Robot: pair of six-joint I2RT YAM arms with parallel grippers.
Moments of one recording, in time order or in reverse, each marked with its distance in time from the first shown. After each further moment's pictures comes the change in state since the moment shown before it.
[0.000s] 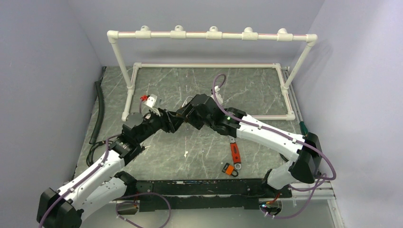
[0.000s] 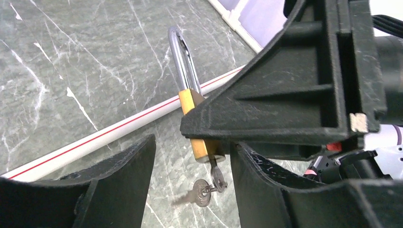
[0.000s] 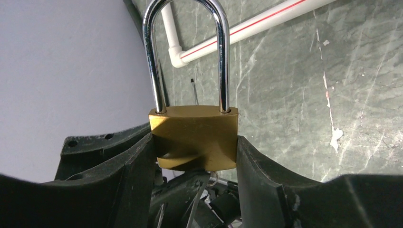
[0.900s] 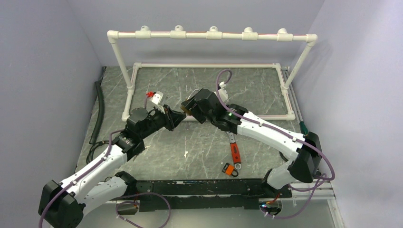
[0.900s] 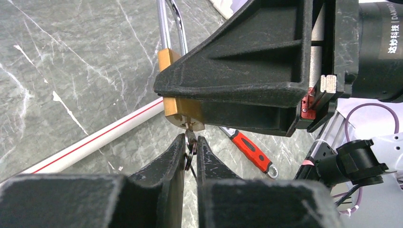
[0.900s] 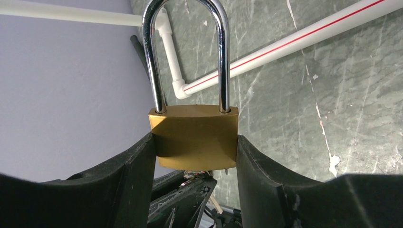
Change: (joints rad) left arm -0.014 0.101 0.068 -0.006 0.035 0.023; right arm -0.040 0.009 0.021 -0.002 0.072 0.002
